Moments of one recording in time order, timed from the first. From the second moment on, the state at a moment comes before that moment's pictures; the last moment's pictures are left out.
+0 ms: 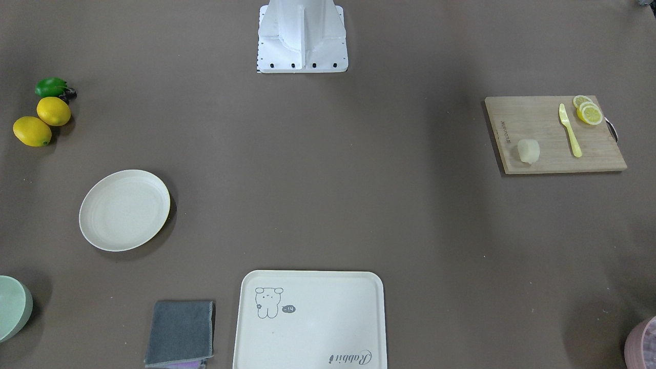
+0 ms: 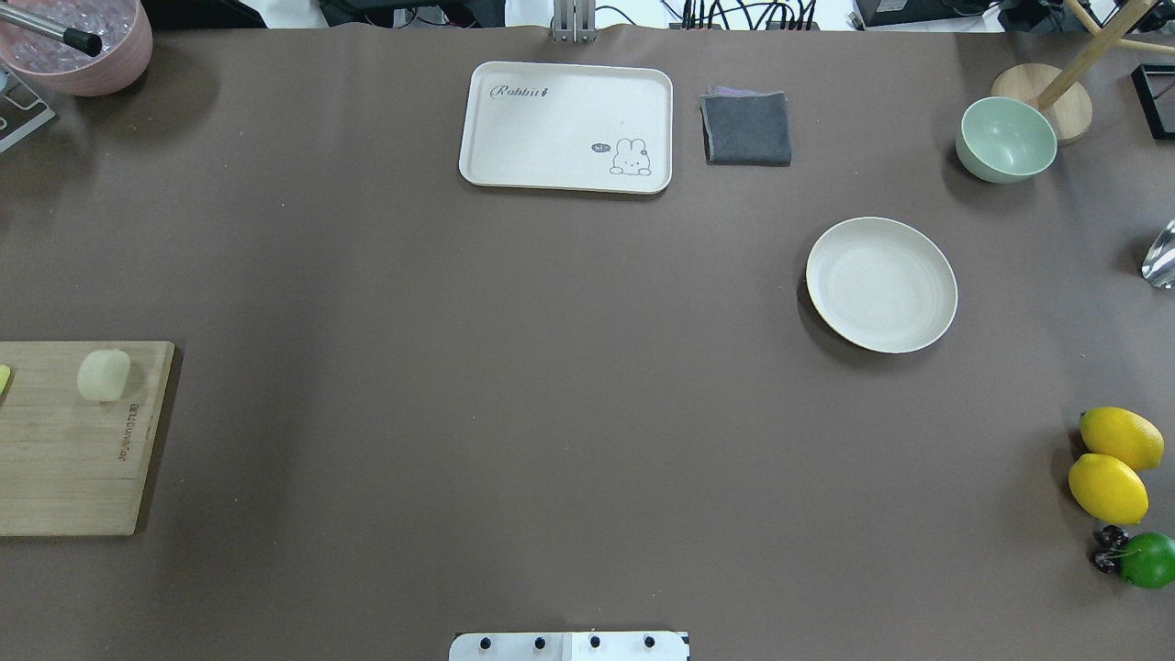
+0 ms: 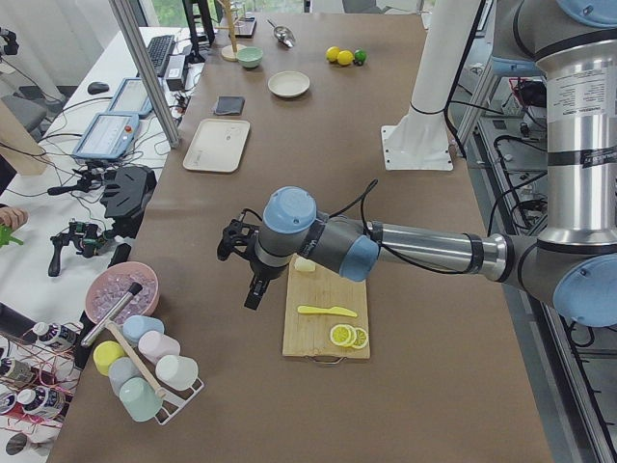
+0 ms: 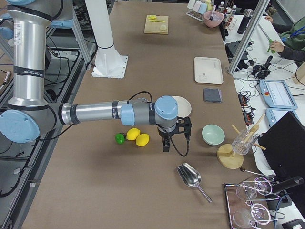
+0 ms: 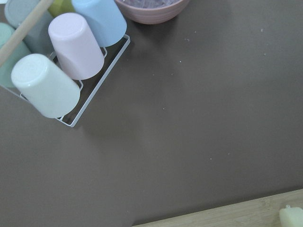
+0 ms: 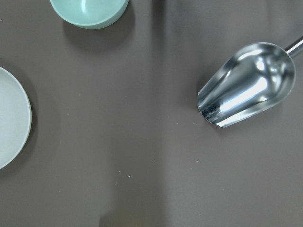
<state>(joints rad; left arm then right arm) -1.57 -1.45 -1.78 -1.96 -2.35 -0.08 1.56 -1.68 1.81 -1.57 2.45 0.07</state>
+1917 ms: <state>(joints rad) -1.55 -1.47 -1.69 -2.09 -2.43 -0.09 1.04 -1.51 1.60 -0.96 2.20 0.79</state>
